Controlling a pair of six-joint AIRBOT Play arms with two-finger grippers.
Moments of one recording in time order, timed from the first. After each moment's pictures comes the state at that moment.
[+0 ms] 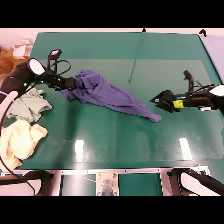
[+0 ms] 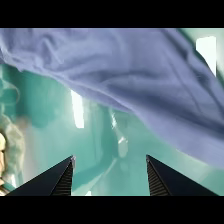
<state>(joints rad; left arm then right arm) -0.12 -1.47 1.26 1.20 -0.92 -1.43 -0.16 -1.15 0.85 -0.74 1.17 1.36</state>
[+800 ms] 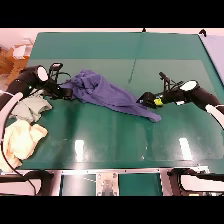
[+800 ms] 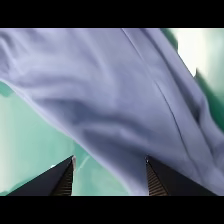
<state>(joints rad) -0.12 -1.50 1.23 1.41 -1.05 -1.55 -0.01 -1.43 0.98 -0.77 1.01 1.24</state>
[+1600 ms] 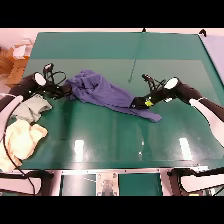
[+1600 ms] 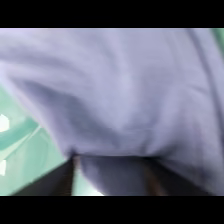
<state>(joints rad) -0.04 -1.55 1.14 1.19 -0.75 -1.61 0.13 -1.58 1.11 -0.91 1.06 1.17</state>
